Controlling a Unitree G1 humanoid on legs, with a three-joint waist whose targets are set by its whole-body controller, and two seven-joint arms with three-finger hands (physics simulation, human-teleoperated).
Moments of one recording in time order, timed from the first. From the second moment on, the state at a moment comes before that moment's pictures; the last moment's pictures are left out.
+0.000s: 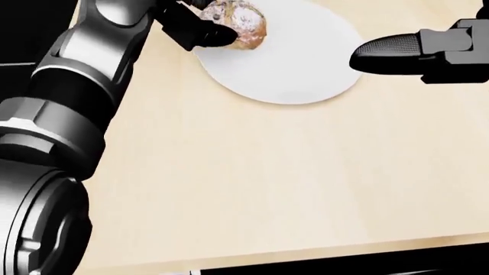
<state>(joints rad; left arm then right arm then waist) -1.55 0.16 0.13 1.39 0.40 -0.01 -0.11 -0.69 -0.42 -0.29 -0.71 0.48 0.89 -0.23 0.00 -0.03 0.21</state>
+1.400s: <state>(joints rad) -1.67 0.30 0.09 1.19 0.26 0.07 -0.13 -0.67 -0.36 -0.24 -0.67 0.38 0.86 -0.19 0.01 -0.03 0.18</state>
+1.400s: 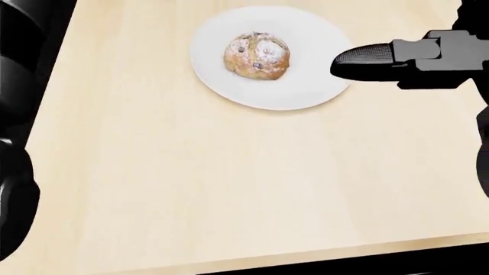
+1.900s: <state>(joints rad) -1.28 0.34 0.09 -0.08 0.22 0.87 -0.25 -0.70 -0.33 -0.21 -0.65 0.32 0.84 -0.15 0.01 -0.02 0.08</state>
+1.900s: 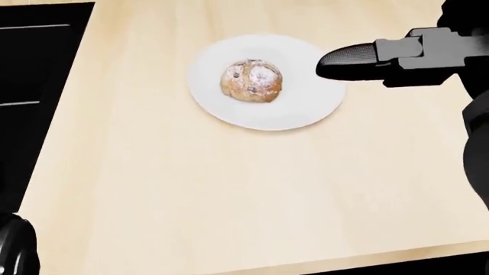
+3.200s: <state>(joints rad) -0.58 0.39 0.26 -0.81 -0.04 0.91 -0.03 -0.55 -0.19 -0.15 -0.59 0.18 0.70 -0.08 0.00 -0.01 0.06</state>
